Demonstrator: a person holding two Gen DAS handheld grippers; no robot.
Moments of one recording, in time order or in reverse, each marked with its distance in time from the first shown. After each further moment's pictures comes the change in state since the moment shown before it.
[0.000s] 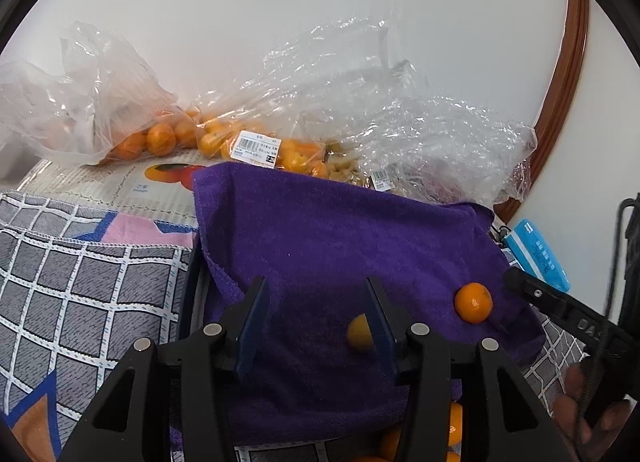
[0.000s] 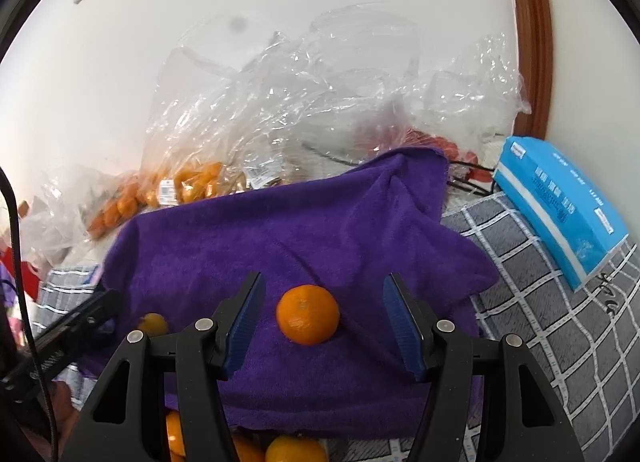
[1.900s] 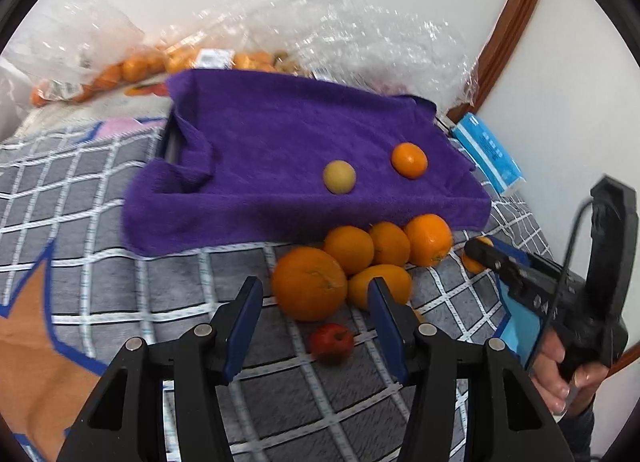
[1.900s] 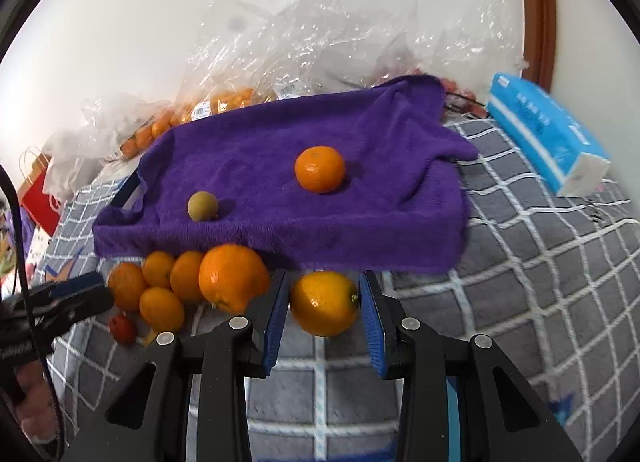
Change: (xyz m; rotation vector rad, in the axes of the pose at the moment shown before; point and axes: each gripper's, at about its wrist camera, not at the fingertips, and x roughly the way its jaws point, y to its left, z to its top) left arm -0.050 -0.022 -0.063 0.097 0.289 -0.111; right arm -0.047 -0.009 -0.084 -0.096 0.128 0.022
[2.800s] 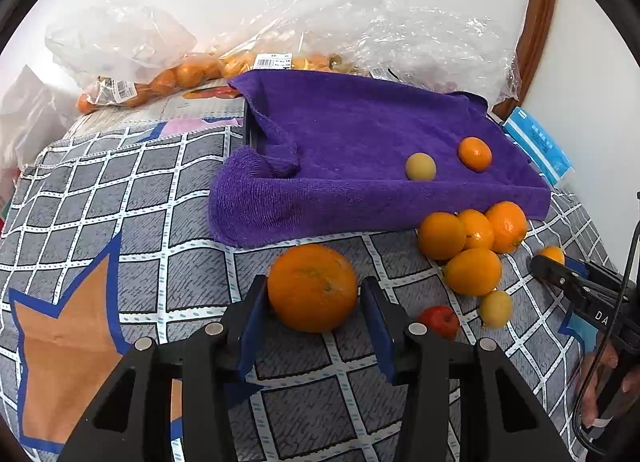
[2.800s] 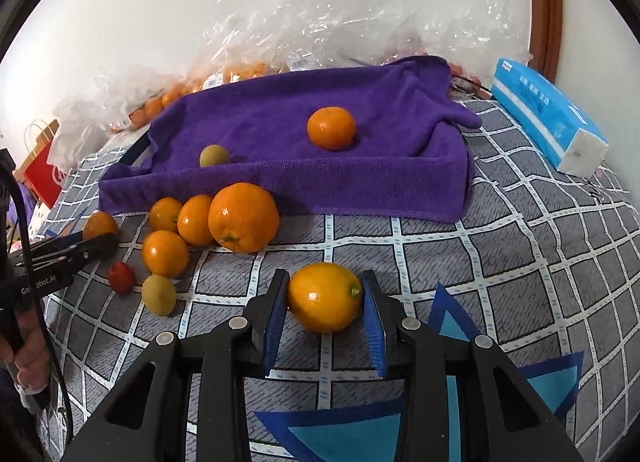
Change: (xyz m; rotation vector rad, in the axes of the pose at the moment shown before) left arm -0.006 0.033 -0.015 0.025 -0.055 0.195; right arm 0.000 0.007 -0.024 -0.022 0.028 0.012
